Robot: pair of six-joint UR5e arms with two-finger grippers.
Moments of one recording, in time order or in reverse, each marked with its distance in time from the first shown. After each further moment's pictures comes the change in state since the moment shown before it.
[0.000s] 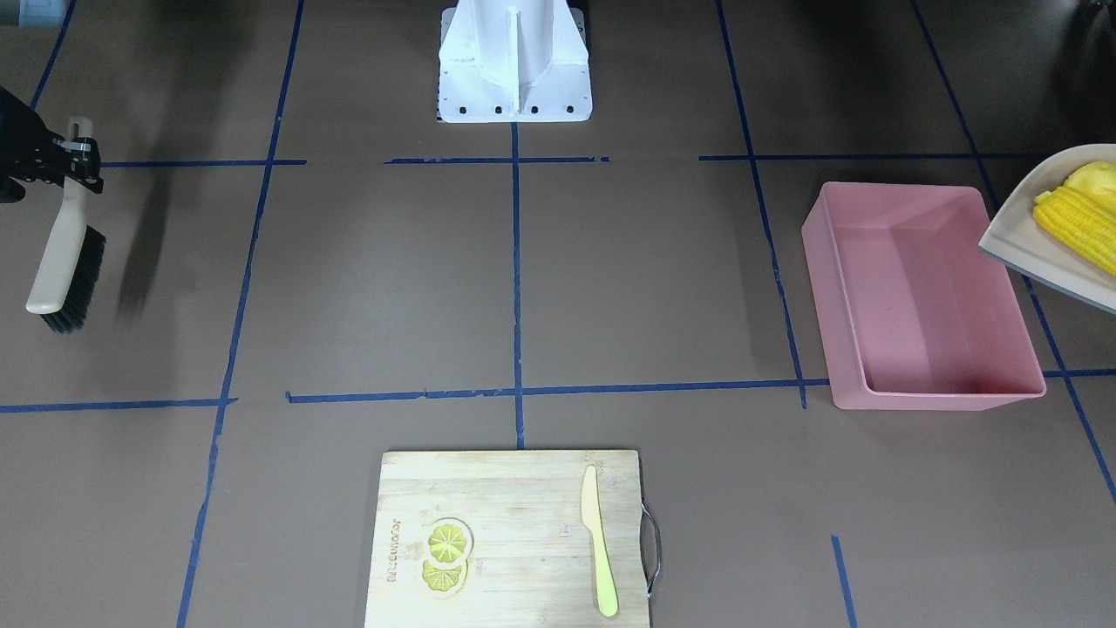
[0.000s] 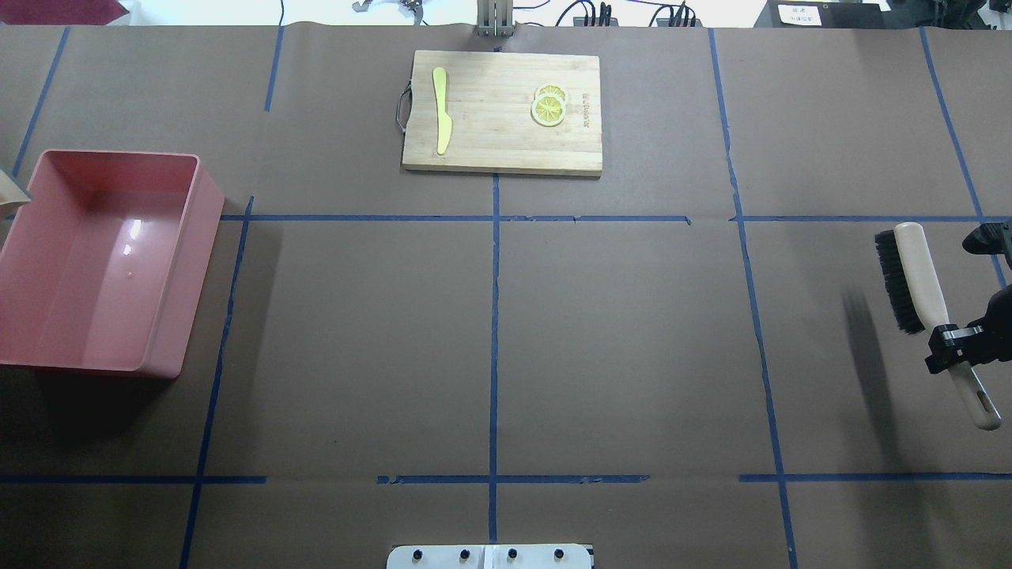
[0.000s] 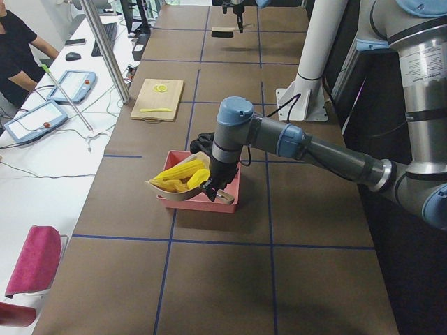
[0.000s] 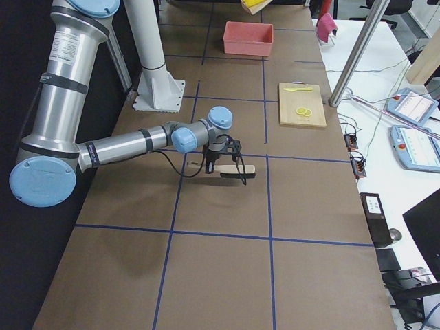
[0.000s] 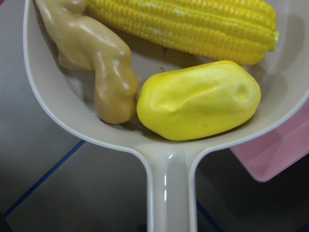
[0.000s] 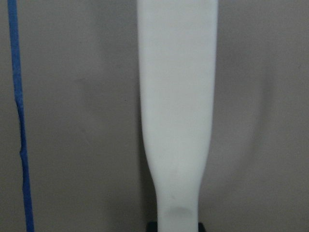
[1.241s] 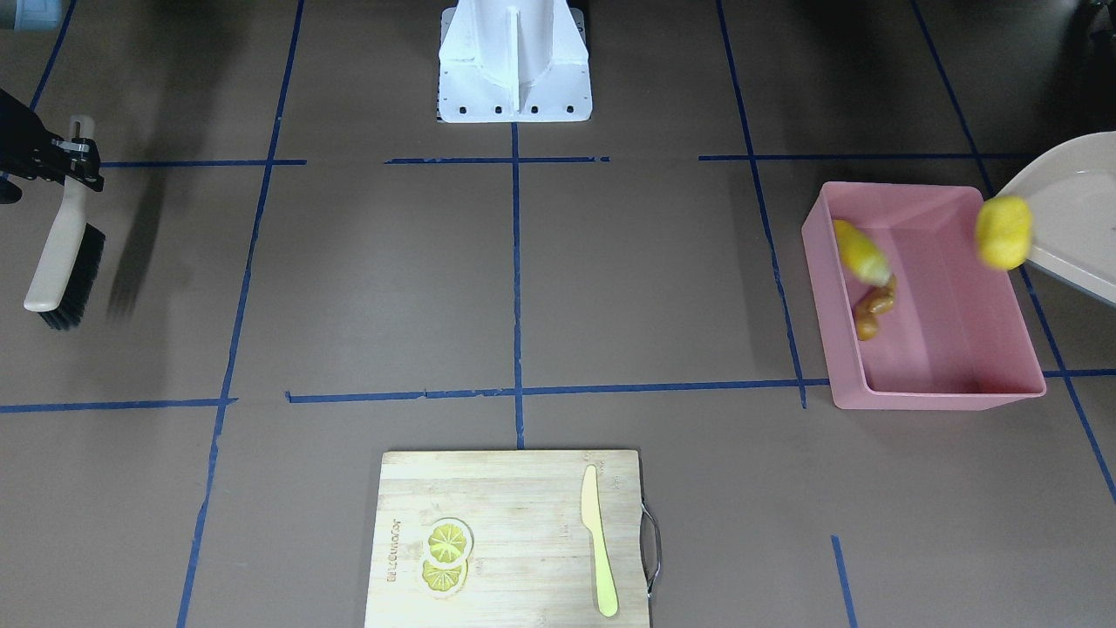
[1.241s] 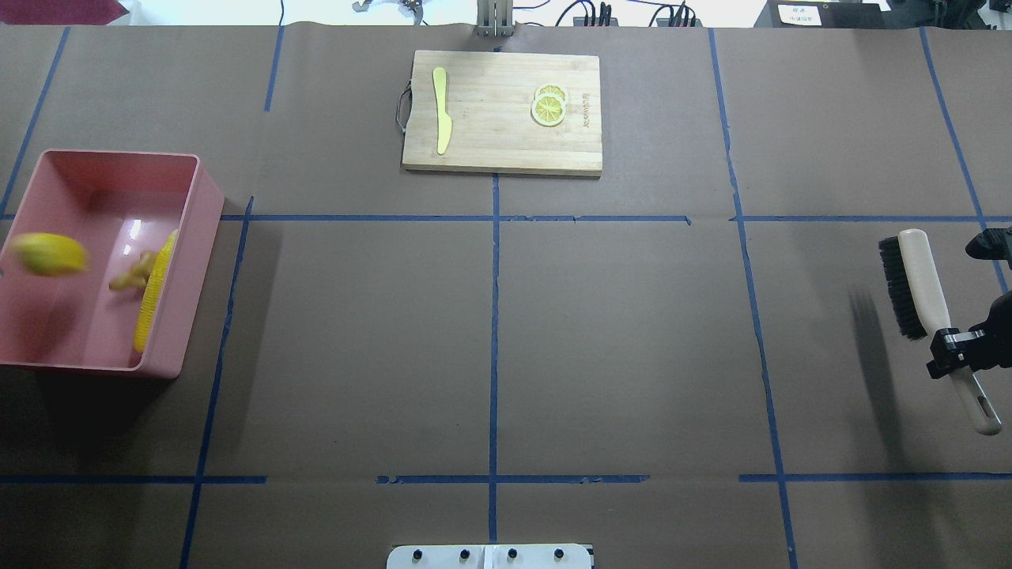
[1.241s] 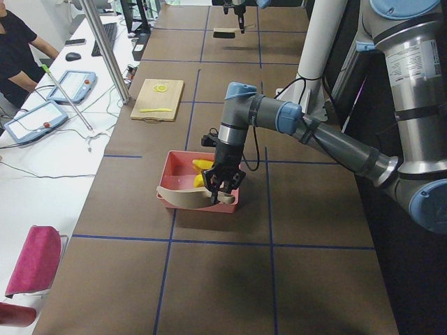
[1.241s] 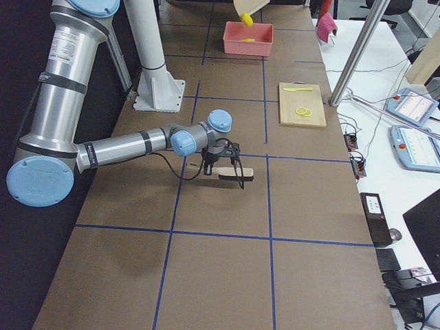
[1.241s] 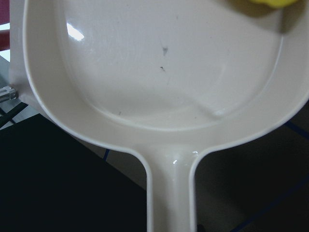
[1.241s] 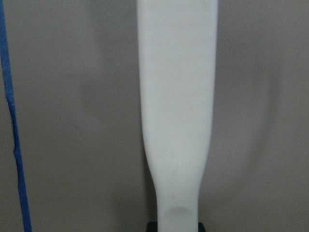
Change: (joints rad) left arm 0.231 0.005 -0.145 0.200 0.489 0.106; right arm -0.001 -0.006 -0.013 0.011 0.013 0.016
